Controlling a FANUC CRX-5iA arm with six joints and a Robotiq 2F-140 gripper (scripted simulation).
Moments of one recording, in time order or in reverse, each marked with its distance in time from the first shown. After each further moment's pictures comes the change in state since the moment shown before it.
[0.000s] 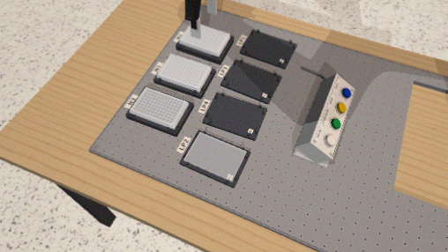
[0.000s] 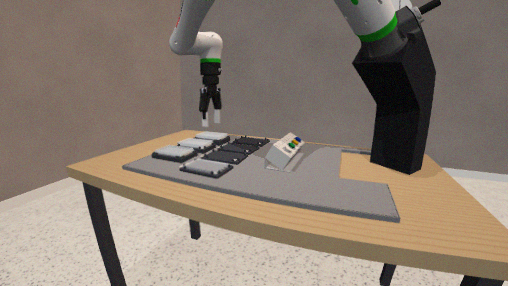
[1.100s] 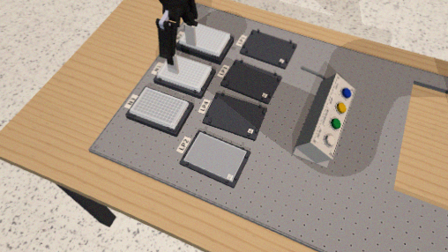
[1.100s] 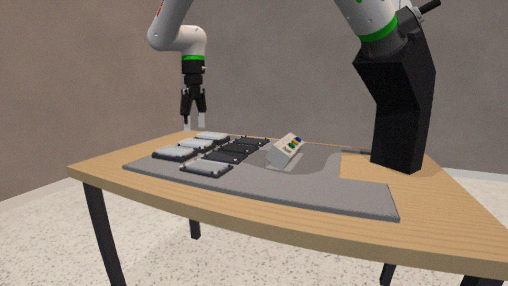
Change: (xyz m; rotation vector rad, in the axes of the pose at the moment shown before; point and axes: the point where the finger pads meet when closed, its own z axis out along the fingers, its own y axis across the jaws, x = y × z) arm -0.002 -0.136 -0.001 0.001 0.001 -0.026
